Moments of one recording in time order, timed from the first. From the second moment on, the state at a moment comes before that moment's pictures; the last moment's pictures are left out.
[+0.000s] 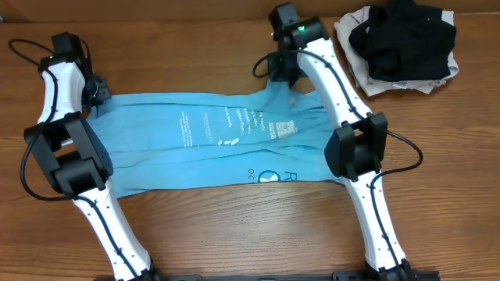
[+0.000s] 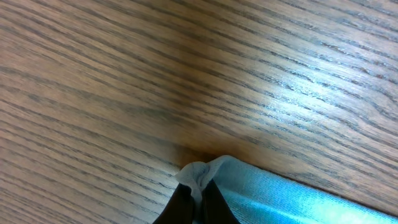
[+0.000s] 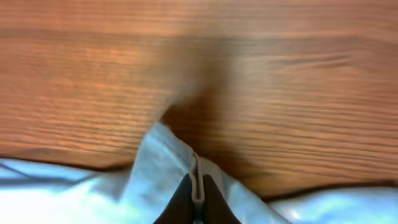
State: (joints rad) left arm 0.35 2.46 2.07 -0.94 -0.16 -0.02; right arm 0.34 2.67 2.74 -1.36 0.01 0.28
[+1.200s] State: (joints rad) left arm 0.35 2.48 2.62 -1.52 -0.17 -0.05; right arm 0.22 2.43 2.97 -1.64 -0.05 0.35
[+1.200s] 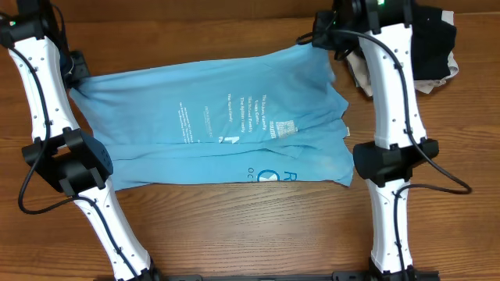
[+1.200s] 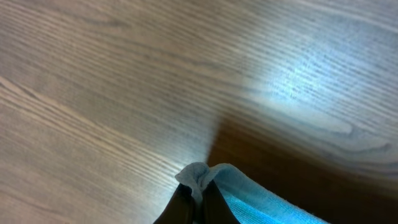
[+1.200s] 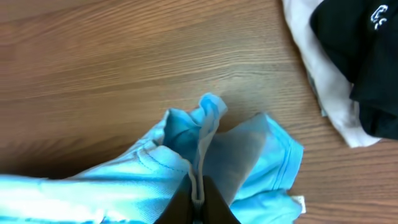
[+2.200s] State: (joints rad) left arm 0.35 2.48 2.62 -1.69 -0.19 -0.08; right arm 0.22 2.11 2.18 -1.61 -0.01 0.45
